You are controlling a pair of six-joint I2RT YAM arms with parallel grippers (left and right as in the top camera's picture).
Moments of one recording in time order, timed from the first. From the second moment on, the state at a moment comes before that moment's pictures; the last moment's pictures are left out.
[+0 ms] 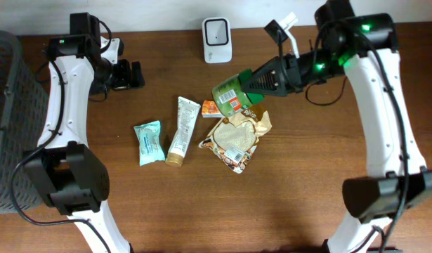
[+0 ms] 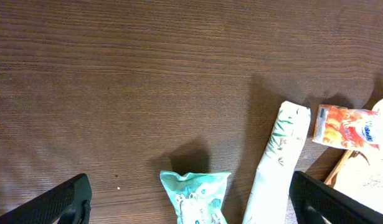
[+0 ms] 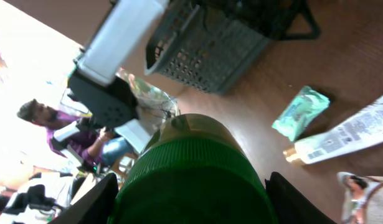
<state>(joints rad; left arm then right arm) 0.08 2.08 2.01 -1.21 0.18 0.01 0.12 1.91 2.20 -1.68 -1.29 -0.46</state>
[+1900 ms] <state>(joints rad) 0.08 2.08 2.01 -1.21 0.18 0.01 0.43 2.44 2.22 -0.07 0.22 -1.16</state>
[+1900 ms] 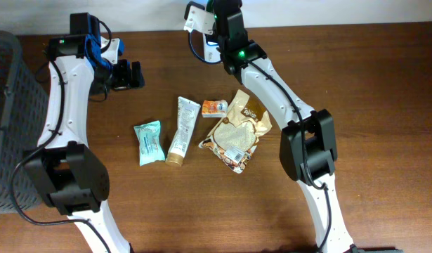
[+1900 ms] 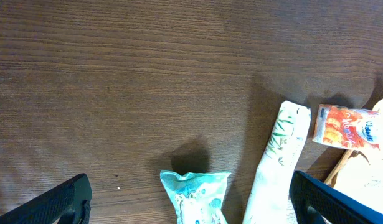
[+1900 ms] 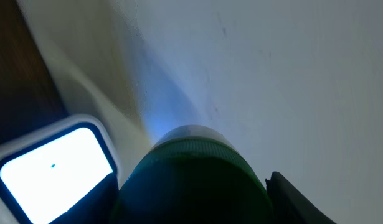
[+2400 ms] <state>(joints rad) 0.08 2.08 2.00 -1.21 0.18 0.01 0.43 2.52 2.22 -0.06 0.22 -1.47</state>
